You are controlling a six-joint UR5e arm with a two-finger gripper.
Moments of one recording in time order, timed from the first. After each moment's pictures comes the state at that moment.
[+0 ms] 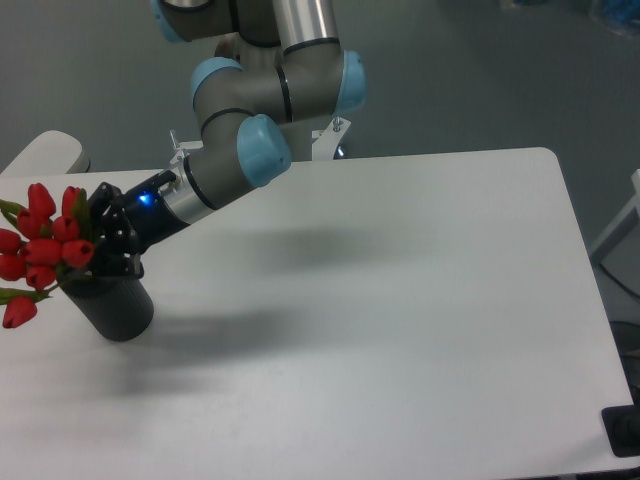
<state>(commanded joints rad) 2.26 -1.74 -1.93 -0.87 0.41 1.29</state>
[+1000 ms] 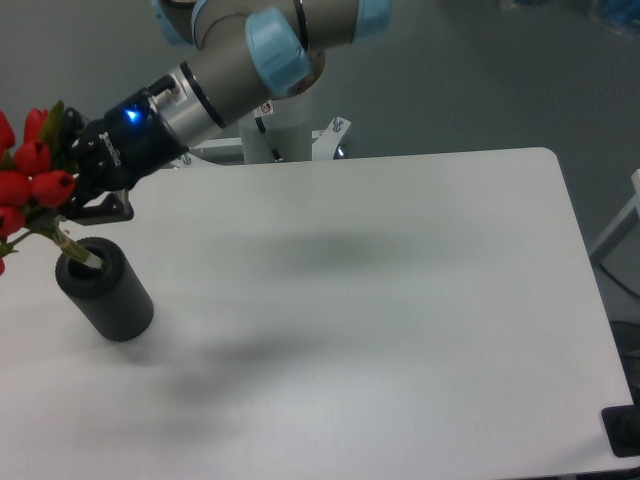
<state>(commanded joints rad) 2.32 -1.66 -1.71 -0.87 0.33 0.94</state>
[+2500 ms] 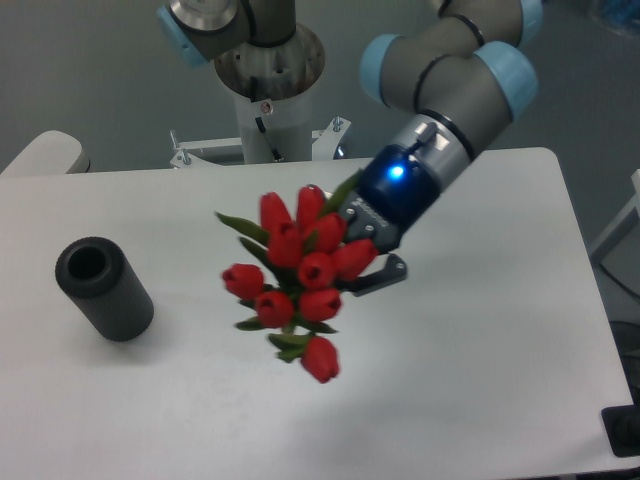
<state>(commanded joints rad) 2.70 -1.90 -1.58 -0.86 0.29 1.21</state>
